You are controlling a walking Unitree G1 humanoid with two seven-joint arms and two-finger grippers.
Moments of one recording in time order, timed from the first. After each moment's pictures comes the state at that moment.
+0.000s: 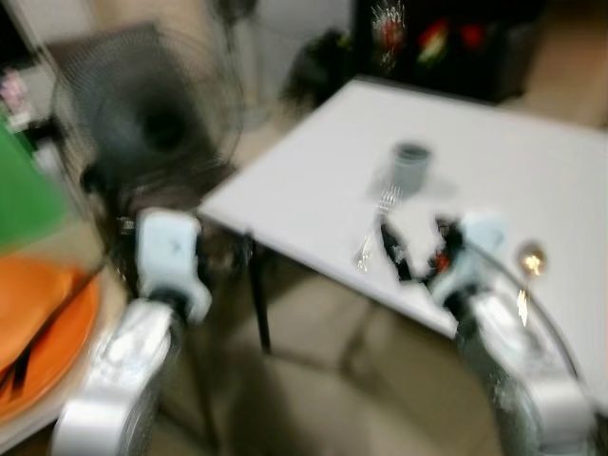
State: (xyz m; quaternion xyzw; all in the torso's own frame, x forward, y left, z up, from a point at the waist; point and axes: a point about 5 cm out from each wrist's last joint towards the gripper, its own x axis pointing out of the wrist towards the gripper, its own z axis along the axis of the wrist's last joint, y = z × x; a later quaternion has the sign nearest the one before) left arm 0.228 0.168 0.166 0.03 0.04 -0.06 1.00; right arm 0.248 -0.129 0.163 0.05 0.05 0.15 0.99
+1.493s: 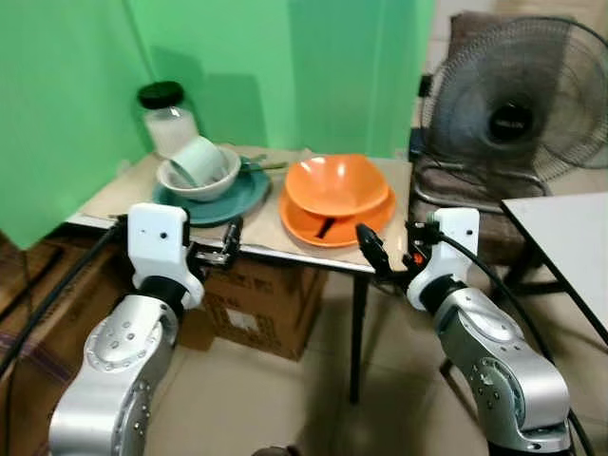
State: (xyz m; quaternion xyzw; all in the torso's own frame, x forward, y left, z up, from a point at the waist) left arm 0.237 0.160 0.179 0.01 0.02 -0.08 1.00; right arm 0.261 -0.128 0.152 0.08 0.09 0.14 0.98
